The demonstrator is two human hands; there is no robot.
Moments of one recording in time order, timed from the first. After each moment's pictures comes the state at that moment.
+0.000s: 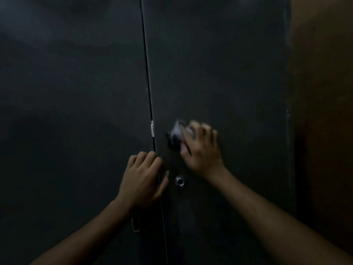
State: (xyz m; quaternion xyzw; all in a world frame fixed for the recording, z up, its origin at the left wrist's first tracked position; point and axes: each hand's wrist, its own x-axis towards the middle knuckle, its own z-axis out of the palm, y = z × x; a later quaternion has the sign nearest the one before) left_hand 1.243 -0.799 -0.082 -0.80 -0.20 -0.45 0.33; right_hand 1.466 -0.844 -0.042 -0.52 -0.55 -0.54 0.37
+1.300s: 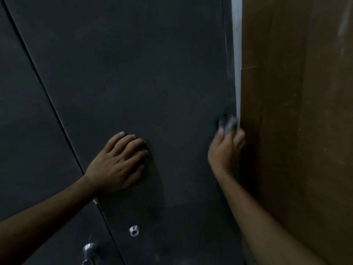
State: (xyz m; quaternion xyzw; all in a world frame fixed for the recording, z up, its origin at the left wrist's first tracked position) left_hand 1.352 -0.779 0.133 -0.82 -0.02 -0.33 0.46; right_hand 1.641 -0.919 0.072 -0.73 -0.19 -0.23 0.62
